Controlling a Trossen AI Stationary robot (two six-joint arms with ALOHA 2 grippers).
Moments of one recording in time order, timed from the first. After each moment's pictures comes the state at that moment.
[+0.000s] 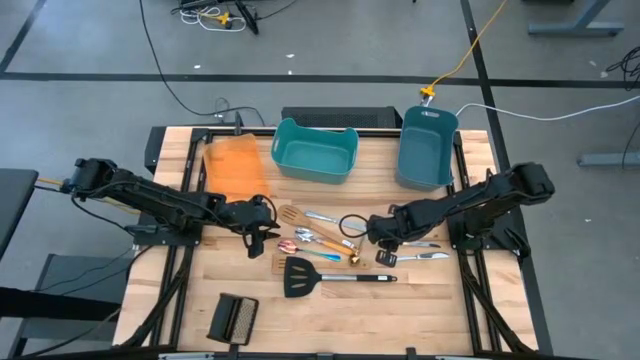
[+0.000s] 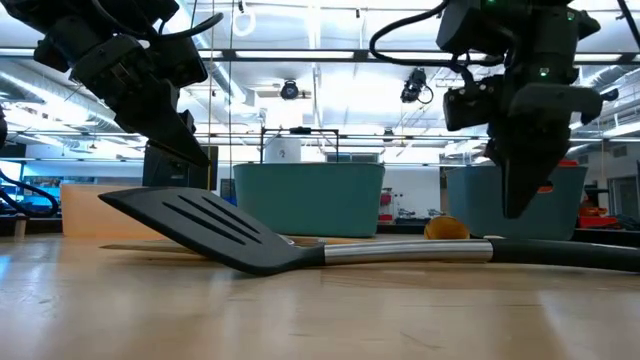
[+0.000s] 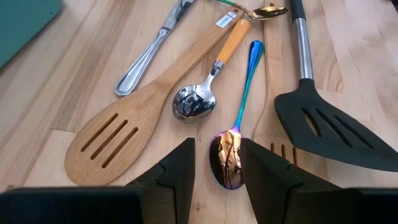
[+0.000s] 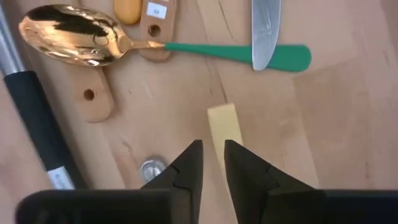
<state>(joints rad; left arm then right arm) -0.14 1.13 0.46 -0.01 -0.11 -0.28 0.20 1.51 0.85 -0.66 0.06 0.50</state>
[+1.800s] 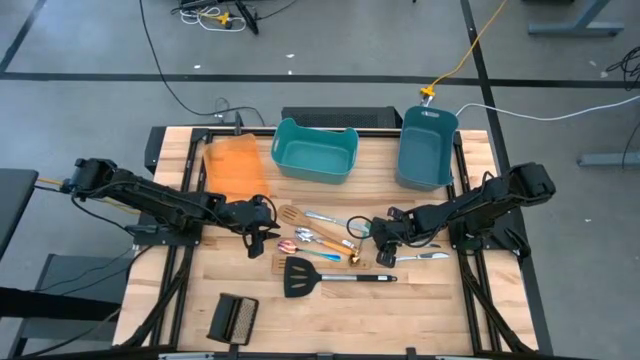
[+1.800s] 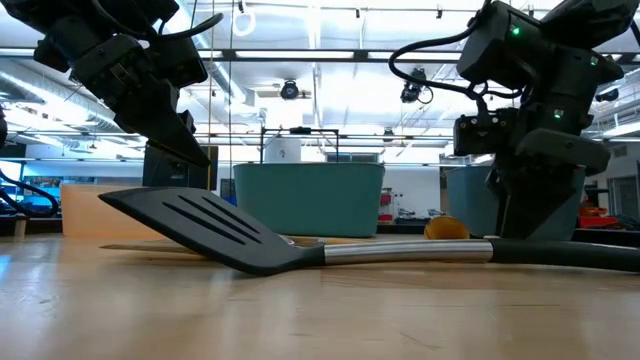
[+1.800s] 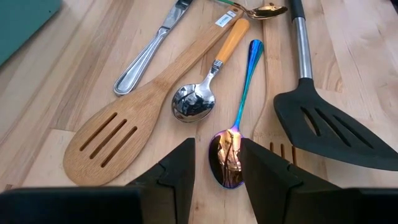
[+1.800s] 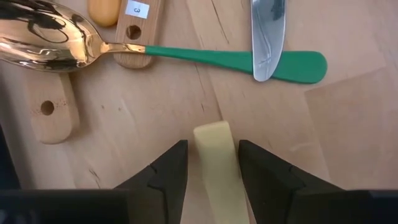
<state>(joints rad) -0.14 1.13 0.46 -0.01 -0.11 -0.28 0.20 1.51 0.63 -0.31 0.10 0.48</state>
